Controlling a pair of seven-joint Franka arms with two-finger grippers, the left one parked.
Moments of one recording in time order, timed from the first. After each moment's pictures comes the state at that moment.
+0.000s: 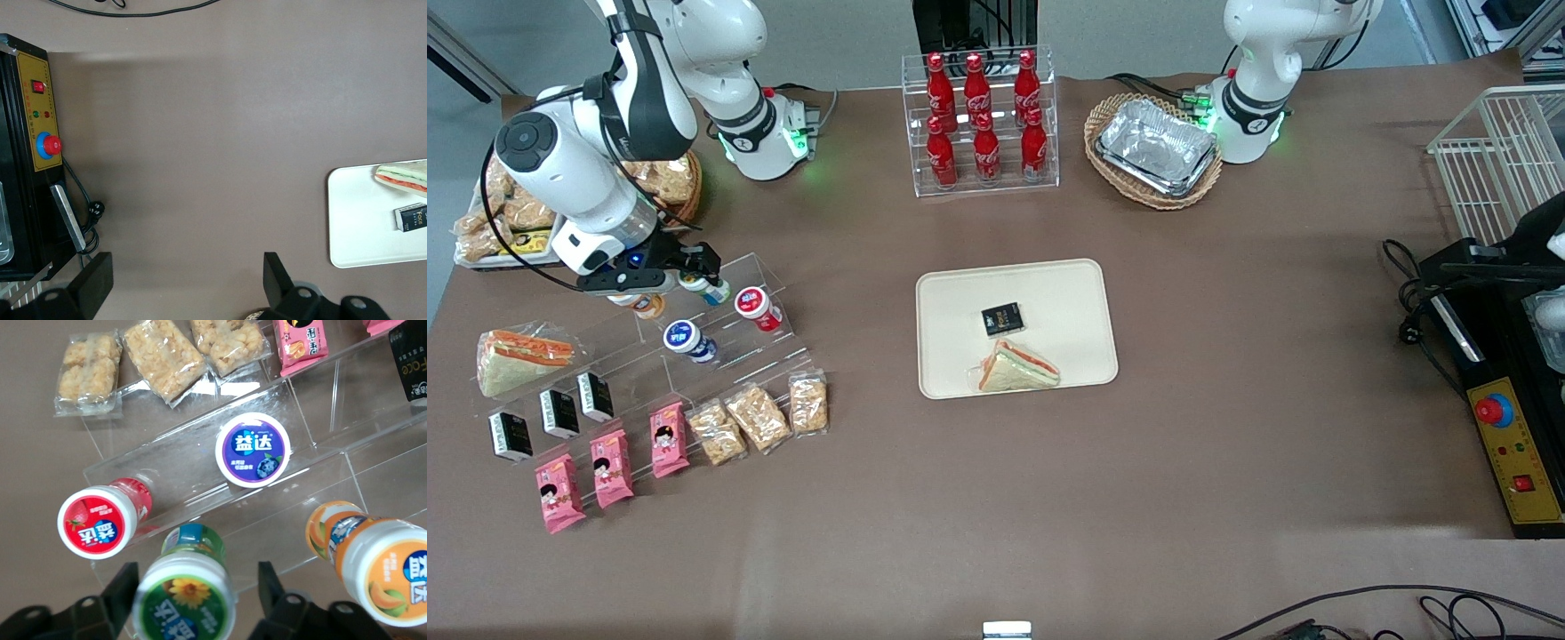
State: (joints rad) arm 0.08 -0.33 -0.06 -2.57 -0.03 2.27 0.02
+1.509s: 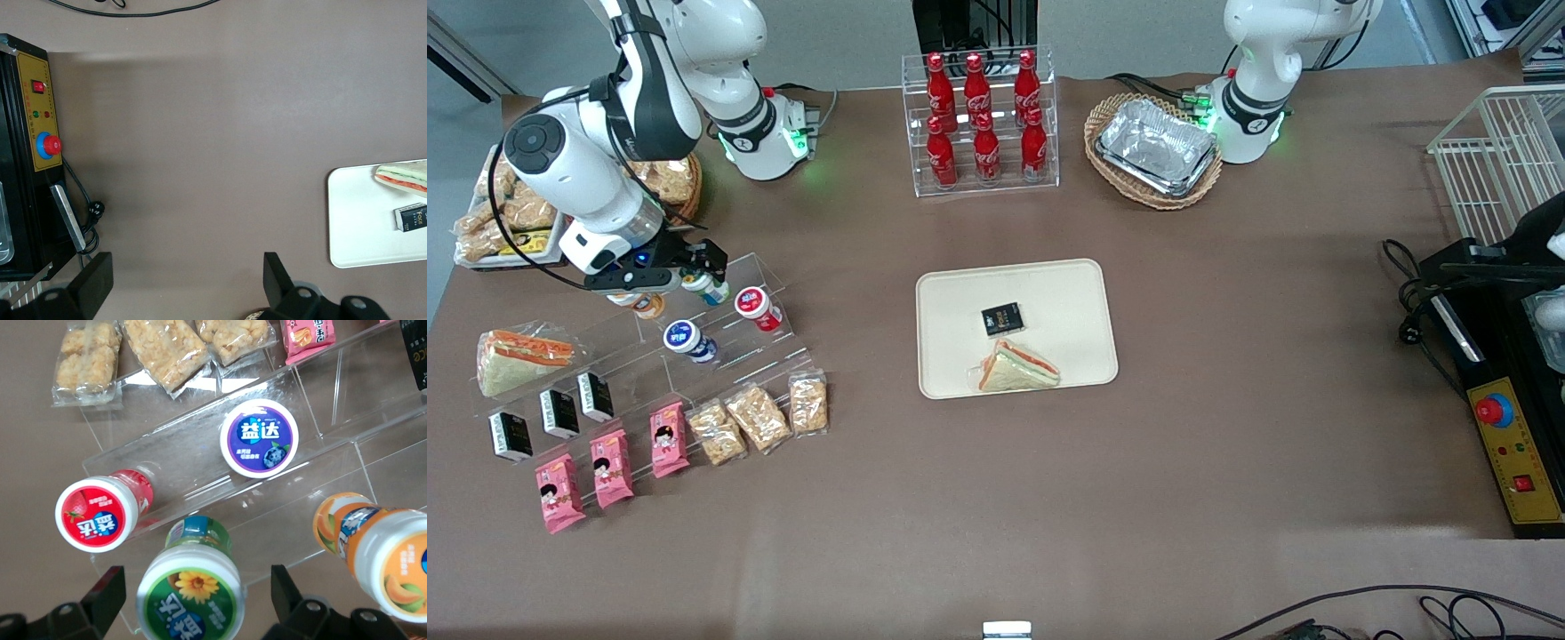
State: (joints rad) arm 0.09 -0.33 -0.06 -2.59 -0.03 2.27 0.03
